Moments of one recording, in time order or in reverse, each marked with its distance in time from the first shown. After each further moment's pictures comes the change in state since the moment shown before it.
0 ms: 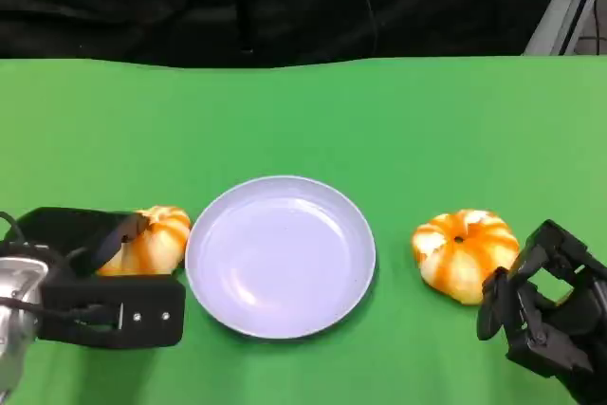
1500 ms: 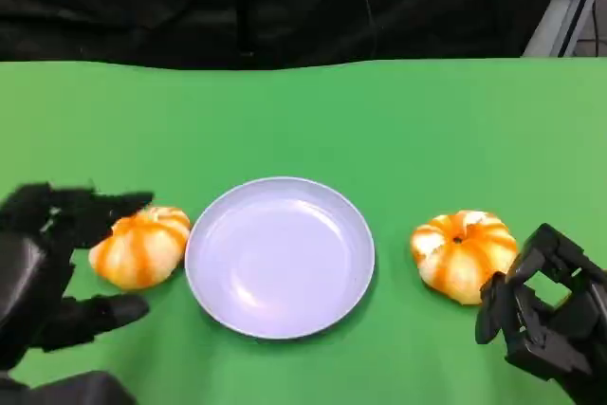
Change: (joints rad) left arm 0.489 -0.226 0.542 -0.564 -0.087 -0.396 0.266; right arm 0.007 -0.002 0.000 -0.015 -0.004 0.038 -0.008
